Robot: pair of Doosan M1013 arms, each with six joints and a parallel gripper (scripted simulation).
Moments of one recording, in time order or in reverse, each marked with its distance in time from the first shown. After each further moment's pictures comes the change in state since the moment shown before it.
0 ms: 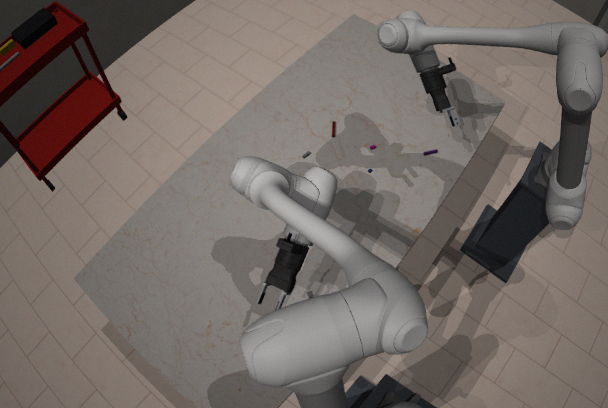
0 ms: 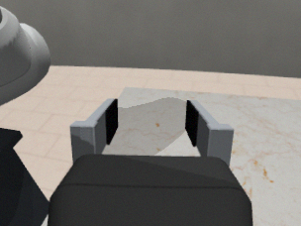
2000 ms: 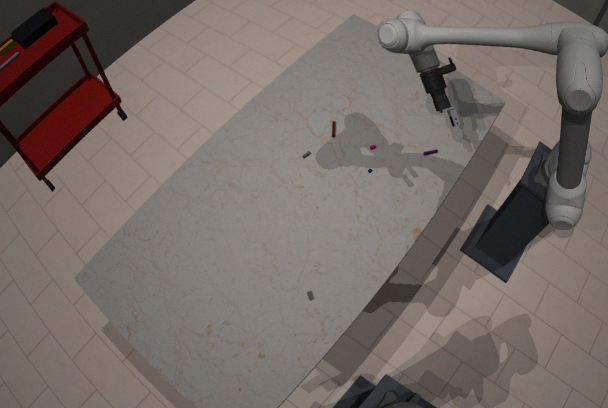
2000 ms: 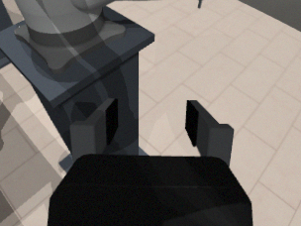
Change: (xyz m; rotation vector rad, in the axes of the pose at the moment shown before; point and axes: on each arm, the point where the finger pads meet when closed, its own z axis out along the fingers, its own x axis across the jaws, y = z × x) left arm -0.303 -0.105 0.489 -0.243 -1.729 -1.174; right arm 0.000 0.000 0.000 0.000 0.000 0.000
